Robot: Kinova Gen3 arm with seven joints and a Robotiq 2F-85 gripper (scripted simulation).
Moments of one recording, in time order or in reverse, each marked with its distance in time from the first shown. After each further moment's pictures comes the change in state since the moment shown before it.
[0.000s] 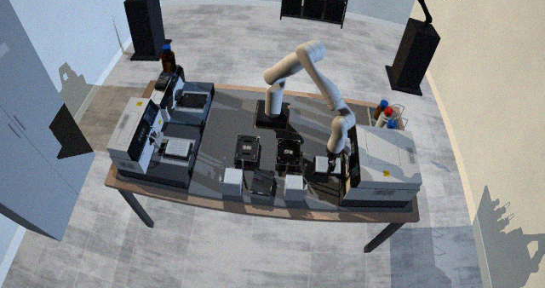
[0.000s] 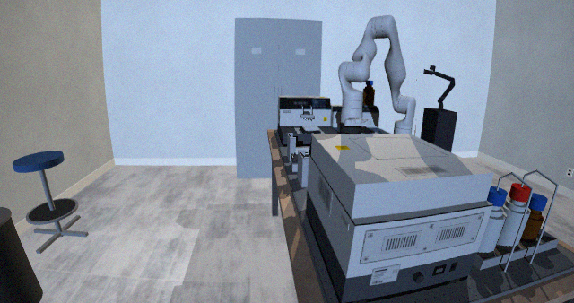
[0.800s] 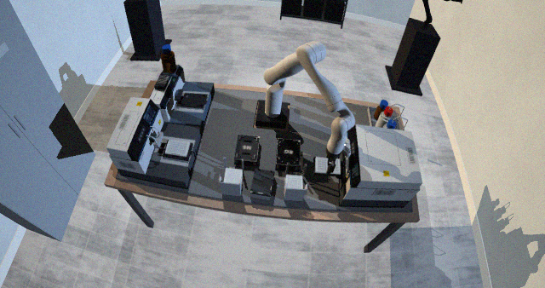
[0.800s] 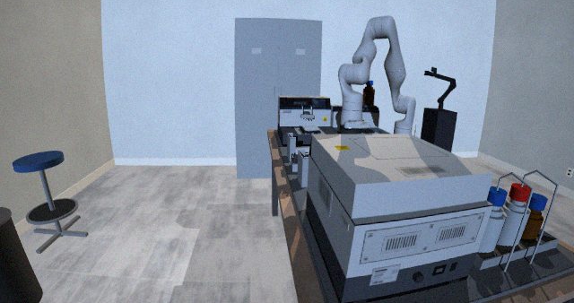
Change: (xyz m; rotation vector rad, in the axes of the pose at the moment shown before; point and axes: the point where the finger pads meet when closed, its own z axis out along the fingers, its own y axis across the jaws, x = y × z) arm 0.000 0.000 0.007 0.000 0.000 0.000
